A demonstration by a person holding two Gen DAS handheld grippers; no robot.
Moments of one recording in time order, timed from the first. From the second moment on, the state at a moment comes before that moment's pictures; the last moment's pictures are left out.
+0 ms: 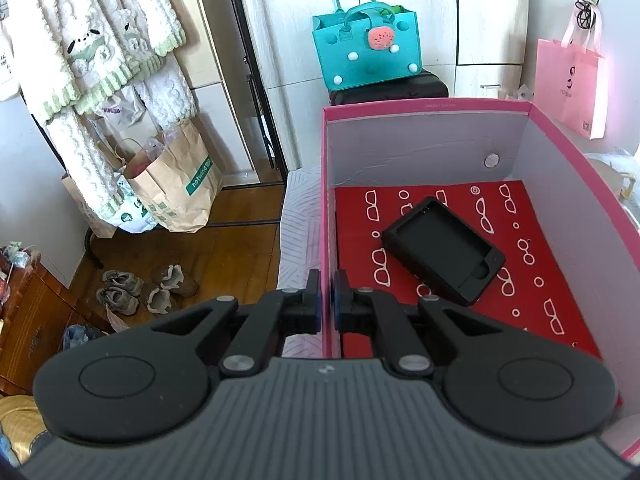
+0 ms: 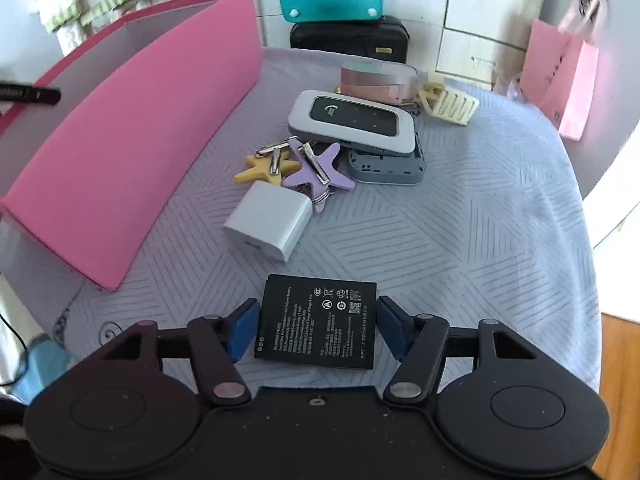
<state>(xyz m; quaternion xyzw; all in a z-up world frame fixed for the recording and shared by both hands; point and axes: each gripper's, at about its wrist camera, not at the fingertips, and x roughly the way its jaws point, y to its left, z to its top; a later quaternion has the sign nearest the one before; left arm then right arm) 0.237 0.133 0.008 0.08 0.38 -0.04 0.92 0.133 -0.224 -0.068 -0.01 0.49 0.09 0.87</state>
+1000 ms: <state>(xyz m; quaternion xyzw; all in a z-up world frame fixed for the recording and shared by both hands) 0.228 0.137 0.020 0.04 0.37 -0.03 0.93 0.247 -0.071 0.038 -0.24 0.31 0.26 0.88</state>
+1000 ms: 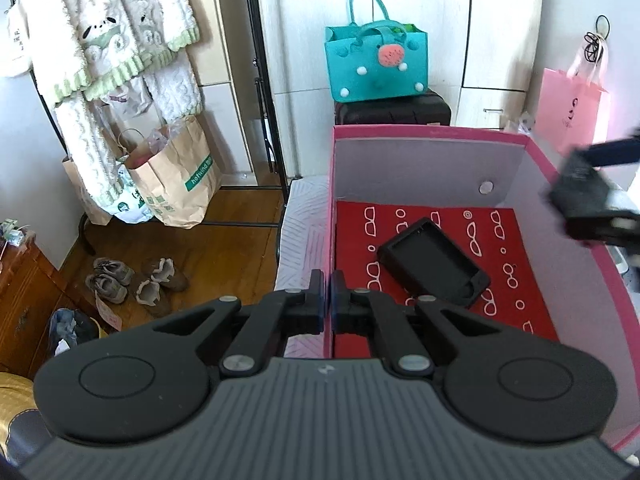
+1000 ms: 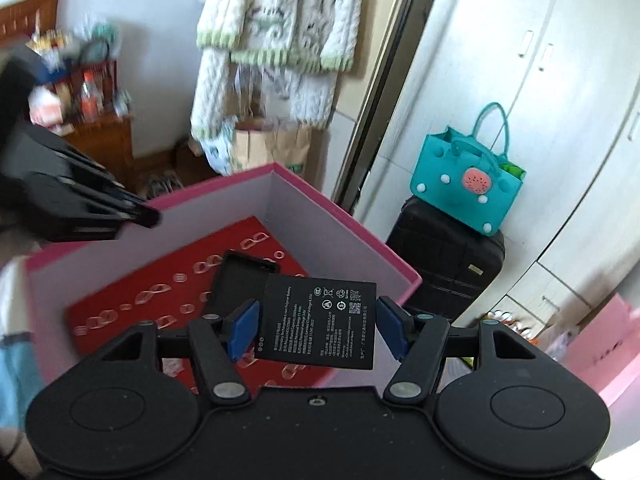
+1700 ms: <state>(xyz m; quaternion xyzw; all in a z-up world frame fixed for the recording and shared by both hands) 0.225 0.130 0.020 0.04 0.36 -0.01 0.93 0.314 -0.015 -0.018 -0.29 0.46 0.28 0.79</state>
